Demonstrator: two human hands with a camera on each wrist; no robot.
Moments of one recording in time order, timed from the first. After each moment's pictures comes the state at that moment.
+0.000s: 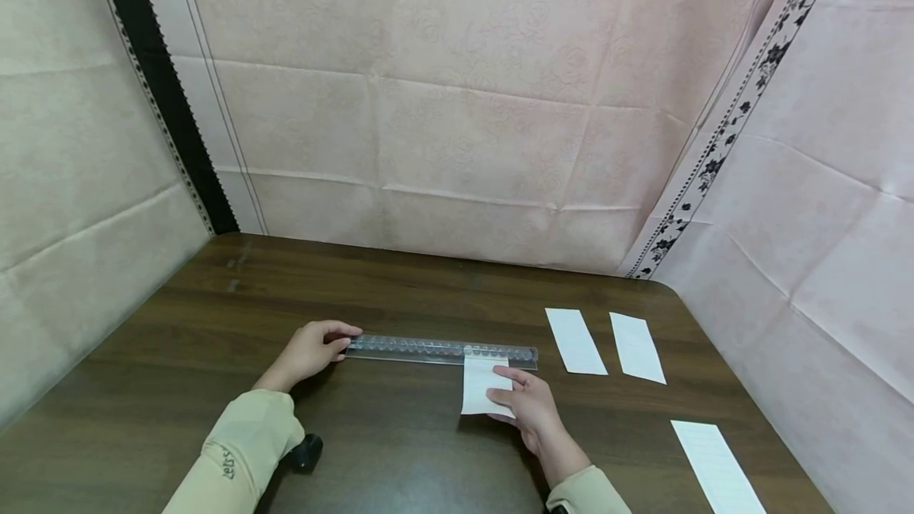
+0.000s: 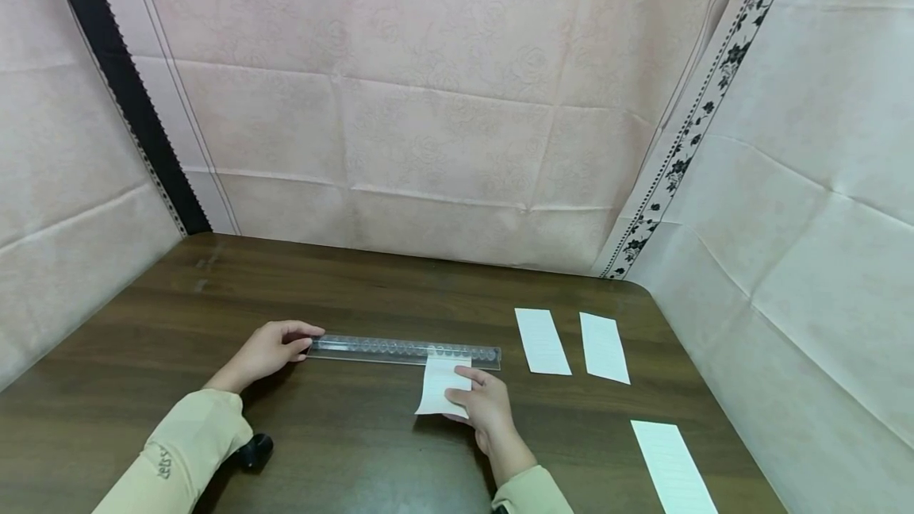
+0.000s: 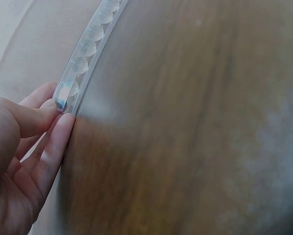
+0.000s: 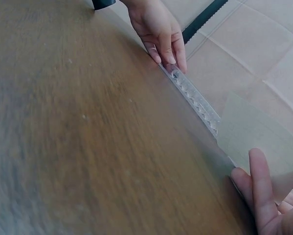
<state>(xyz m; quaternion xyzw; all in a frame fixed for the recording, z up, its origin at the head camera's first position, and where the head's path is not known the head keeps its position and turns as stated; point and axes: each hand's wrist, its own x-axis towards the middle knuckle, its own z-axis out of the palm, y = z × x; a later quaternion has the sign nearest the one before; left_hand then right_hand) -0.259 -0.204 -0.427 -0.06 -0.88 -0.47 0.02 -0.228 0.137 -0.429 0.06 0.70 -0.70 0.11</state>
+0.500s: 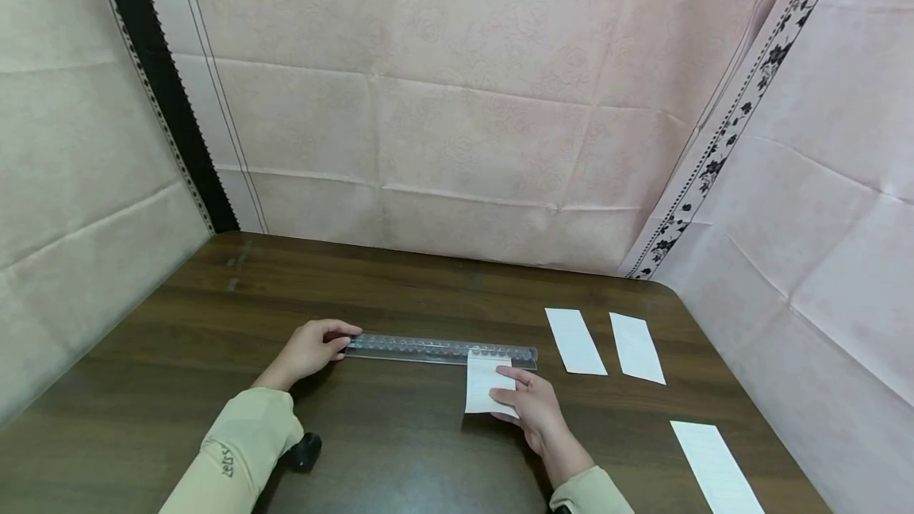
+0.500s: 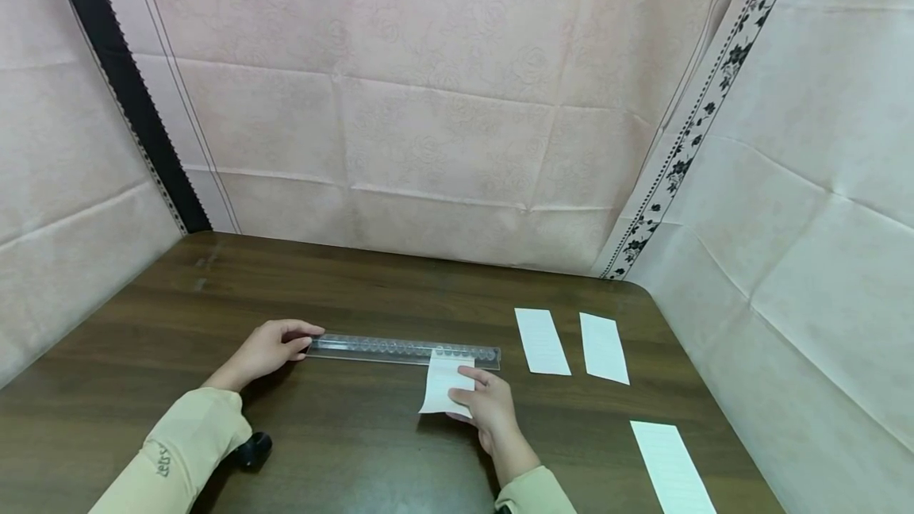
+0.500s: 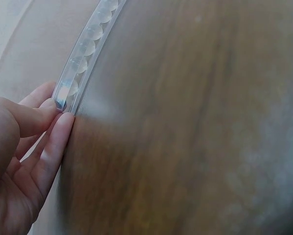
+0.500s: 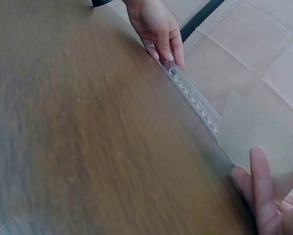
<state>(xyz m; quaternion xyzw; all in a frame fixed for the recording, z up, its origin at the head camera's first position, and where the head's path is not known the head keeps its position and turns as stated) -0.258 -0.203 -0.426 -0.06 -0.88 -0.47 0.02 -0.229 0.141 -0.429 0.07 0.71 -0.70 0.11</state>
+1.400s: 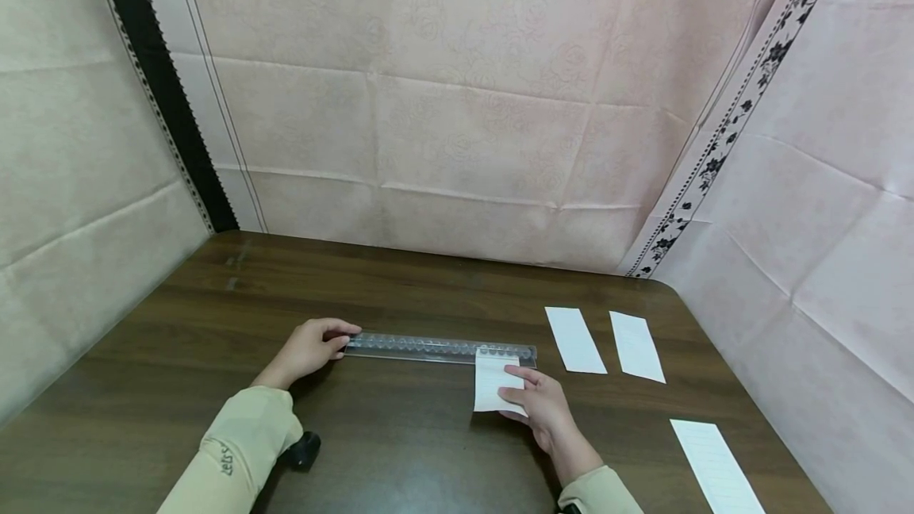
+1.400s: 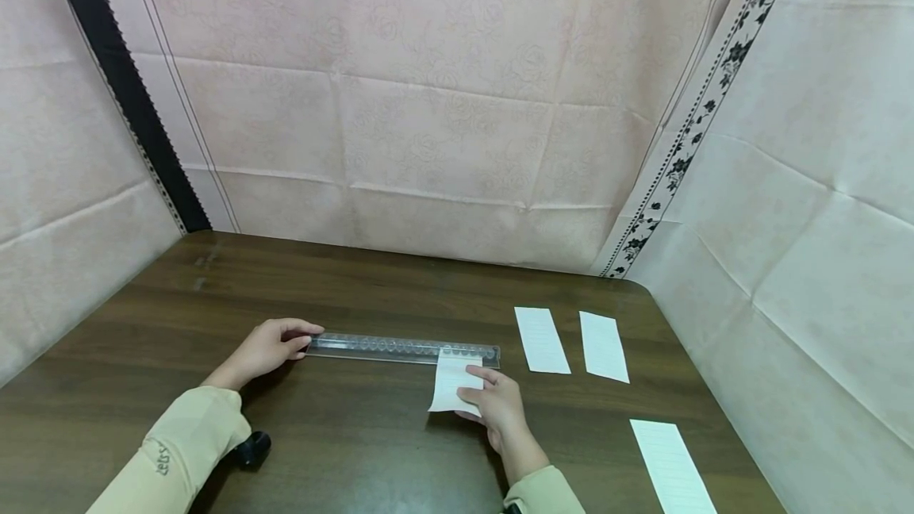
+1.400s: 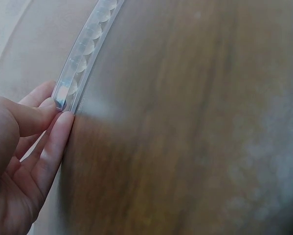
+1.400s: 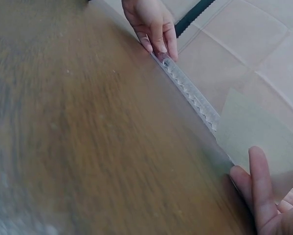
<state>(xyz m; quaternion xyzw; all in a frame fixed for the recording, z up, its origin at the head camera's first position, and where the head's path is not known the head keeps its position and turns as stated) -0.259 -0.203 -0.425 -0.06 -0.88 -0.47 0.02 -0.230 0.153 -0.430 0.07 0.71 -0.69 0.10</state>
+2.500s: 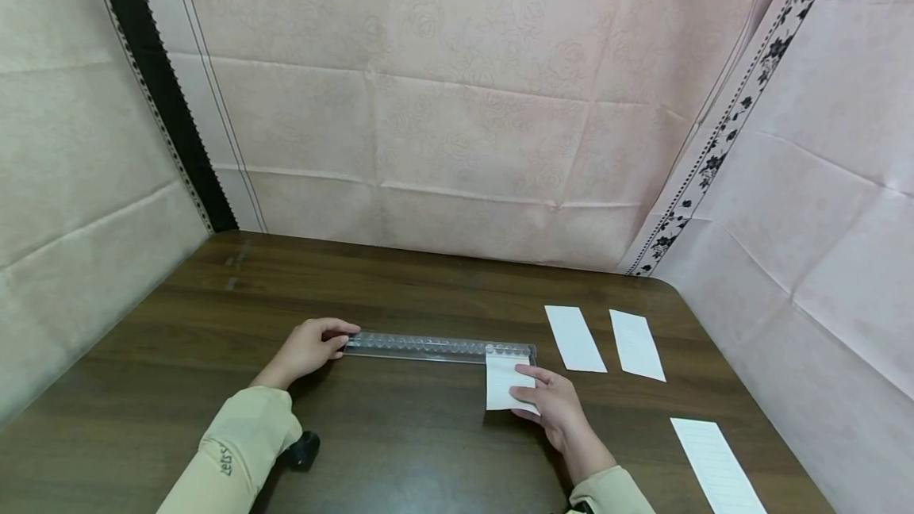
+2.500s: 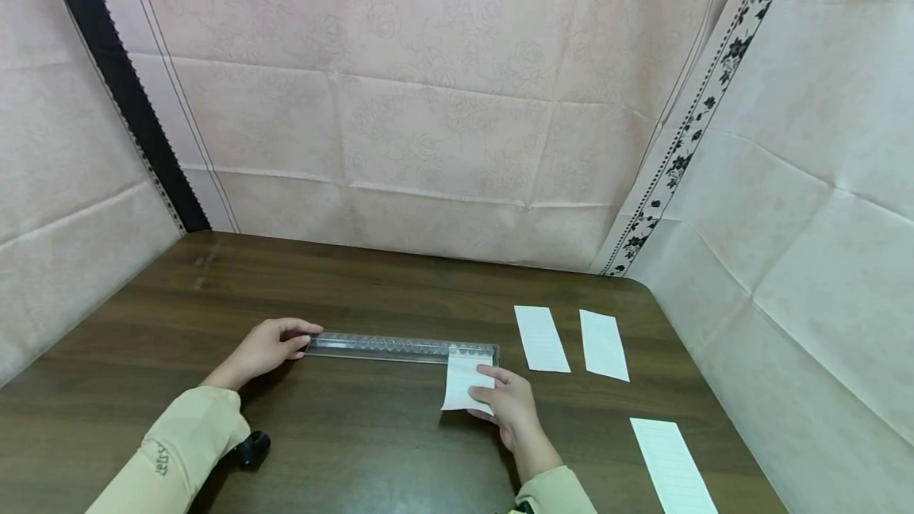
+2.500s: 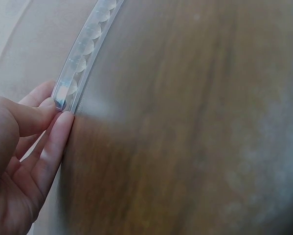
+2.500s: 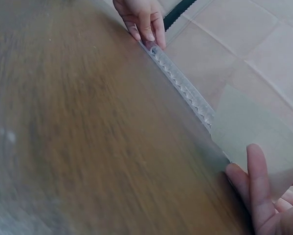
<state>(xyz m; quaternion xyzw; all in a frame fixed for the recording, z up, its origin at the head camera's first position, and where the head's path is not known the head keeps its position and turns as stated) -0.258 -0.202 -0.425 -0.06 -0.88 -0.47 0.01 -0.234 0.169 -0.428 0.09 0.71 -0.69 0.09</state>
